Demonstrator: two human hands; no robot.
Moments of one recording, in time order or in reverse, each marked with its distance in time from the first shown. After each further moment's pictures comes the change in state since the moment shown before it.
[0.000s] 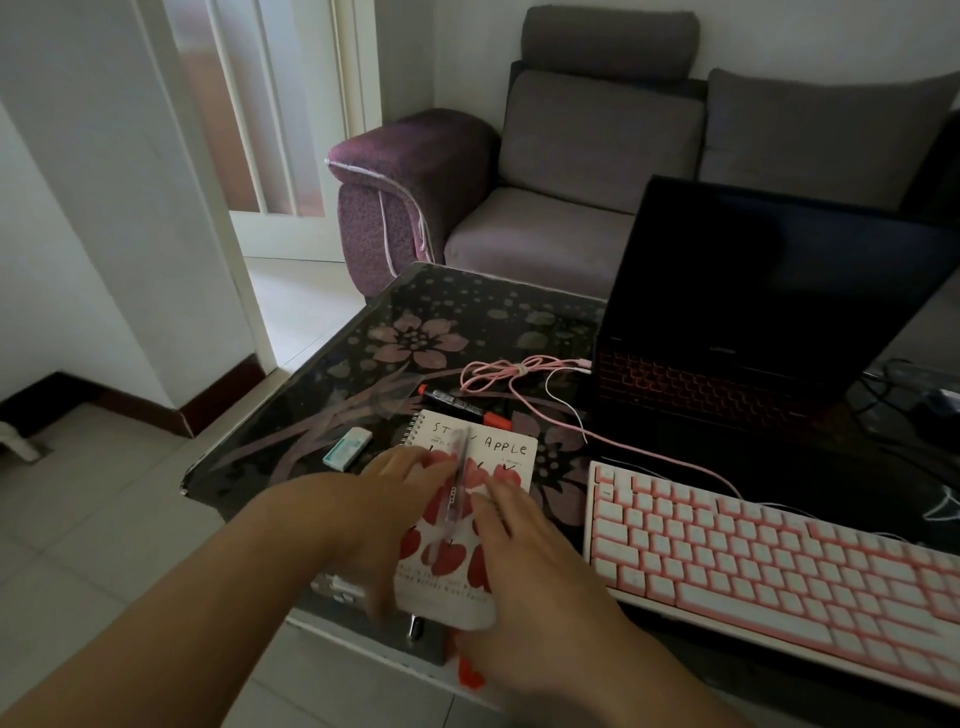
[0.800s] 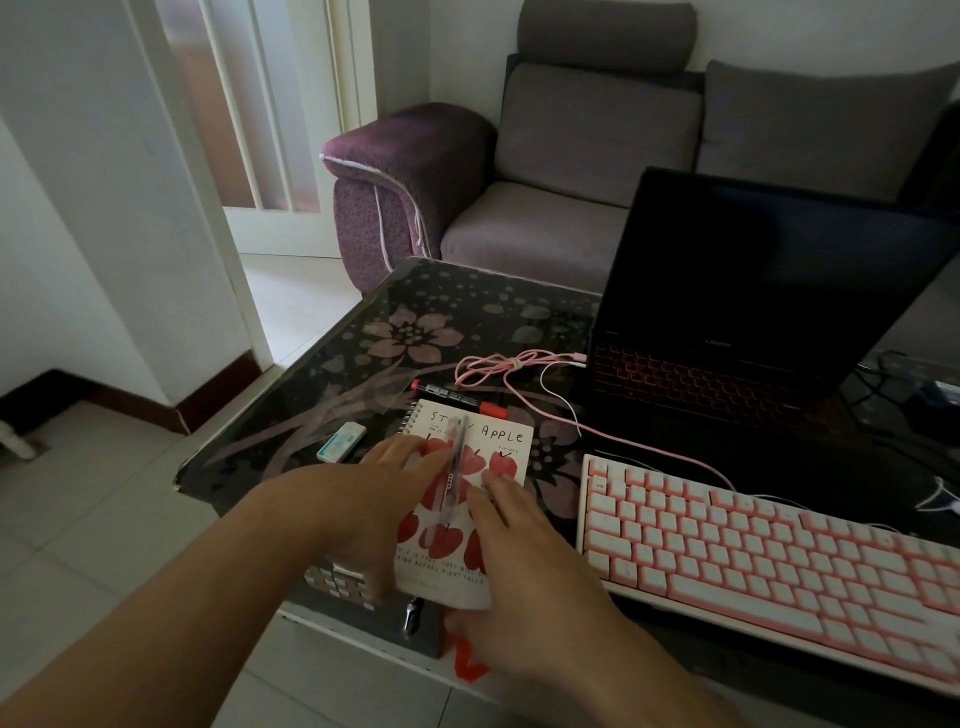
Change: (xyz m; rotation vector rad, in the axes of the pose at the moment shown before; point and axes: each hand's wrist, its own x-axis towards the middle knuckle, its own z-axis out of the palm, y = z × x) left_hand 0.016 -0.007 0.008 0.046 0.074 0.009; right_hand 0.001 0.000 0.000 0.021 -0.005 0.047
